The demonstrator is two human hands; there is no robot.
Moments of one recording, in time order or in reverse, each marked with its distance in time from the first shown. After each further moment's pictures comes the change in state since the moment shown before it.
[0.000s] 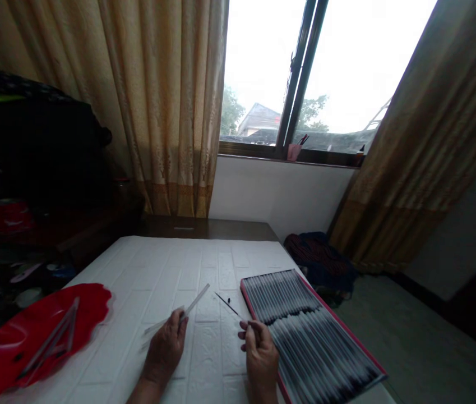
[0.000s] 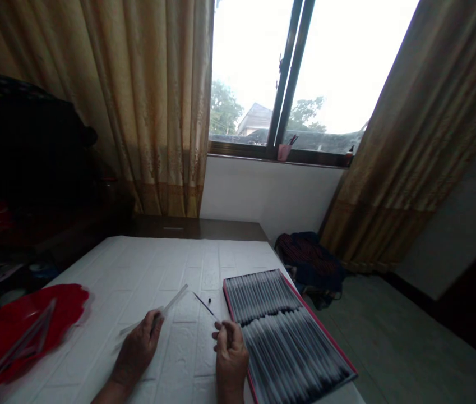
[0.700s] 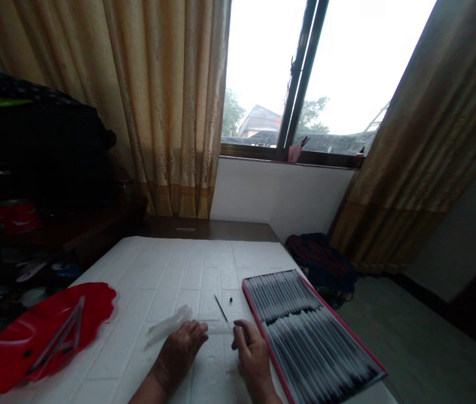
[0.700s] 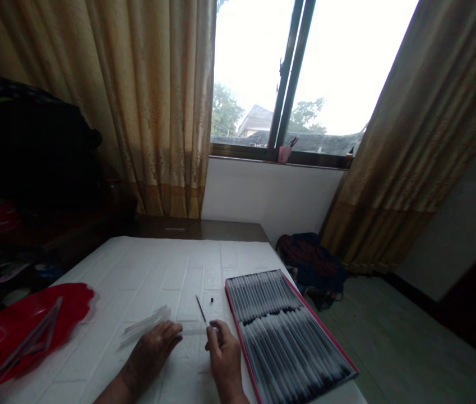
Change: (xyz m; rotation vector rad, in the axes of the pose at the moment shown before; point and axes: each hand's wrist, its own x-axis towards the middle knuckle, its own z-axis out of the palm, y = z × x) left_hand 0.004 0.021 -0.016 -0.160 -0.135 0.305; right_hand -0.002 -0.005 0.006 -0.165 -0.283 -0.133
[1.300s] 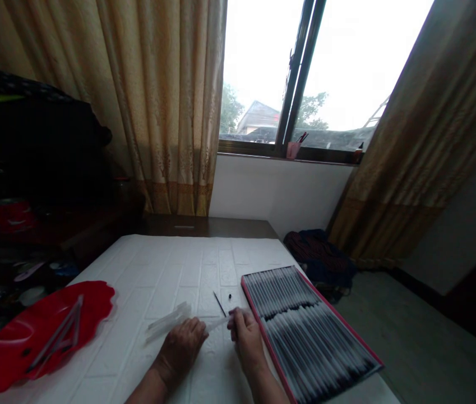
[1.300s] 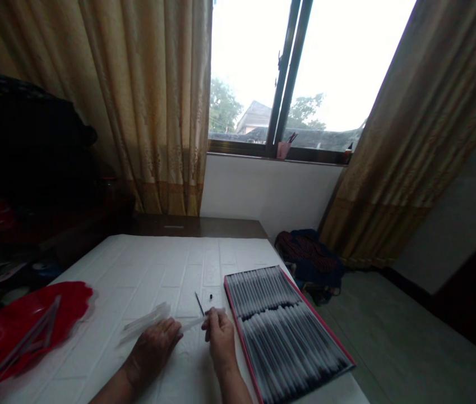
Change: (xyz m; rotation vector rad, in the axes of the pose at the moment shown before) left_hand -0.001 0.002 0.004 0.113 -0.082 0.051; right_hand 0.023 -0.005 0.019 0.211 0.073 0.237
